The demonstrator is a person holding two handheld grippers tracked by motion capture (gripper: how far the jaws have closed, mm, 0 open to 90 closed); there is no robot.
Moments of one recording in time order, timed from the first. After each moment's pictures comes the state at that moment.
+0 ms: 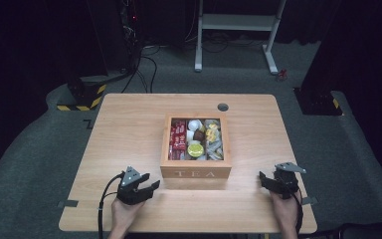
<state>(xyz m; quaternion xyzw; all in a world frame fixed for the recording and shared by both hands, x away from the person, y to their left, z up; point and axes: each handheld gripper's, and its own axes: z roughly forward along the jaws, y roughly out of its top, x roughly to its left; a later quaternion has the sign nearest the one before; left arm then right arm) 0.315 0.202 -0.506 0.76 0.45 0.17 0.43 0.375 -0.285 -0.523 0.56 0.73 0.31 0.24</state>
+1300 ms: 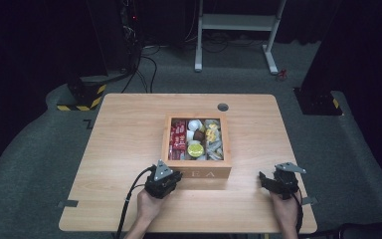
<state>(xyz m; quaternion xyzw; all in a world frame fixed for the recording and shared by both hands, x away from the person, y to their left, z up) 0.340 0.127 -0.498 0.80 0.39 0.18 0.42 0.374 -0.285 -0.523 0.55 0.73 0.31 0.24</state>
